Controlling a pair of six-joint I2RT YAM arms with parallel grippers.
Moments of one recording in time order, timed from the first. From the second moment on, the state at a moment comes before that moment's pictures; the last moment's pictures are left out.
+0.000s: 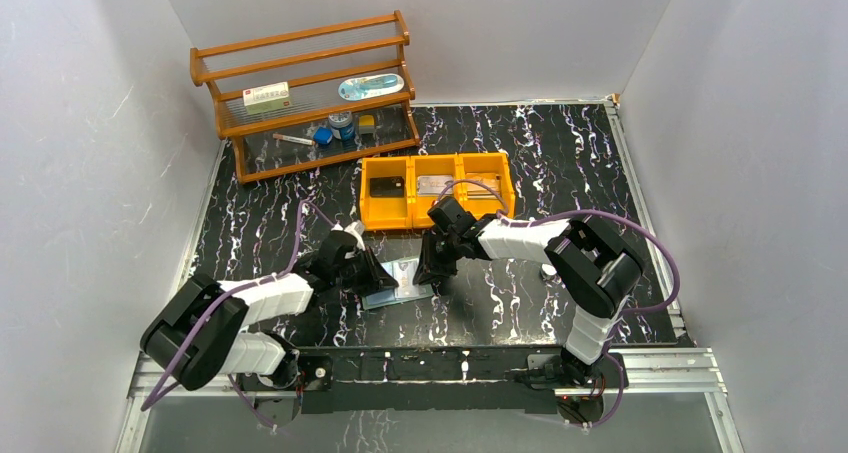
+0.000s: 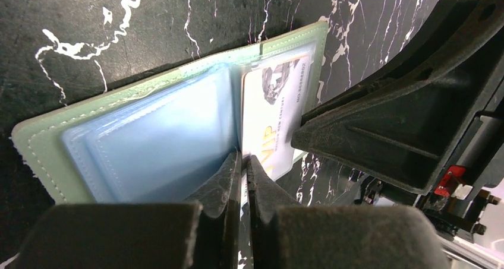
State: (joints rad) left arm -0.61 1.32 0.33 0.22 0.28 -0.95; right arm 0.84 1.77 0.95 -0.22 -0.35 0.89
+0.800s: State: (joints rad) left arm -0.63 1.21 0.39 -0.07 0.20 -0.84; right arm 0.86 1.76 0.98 -0.29 -0.26 0.88
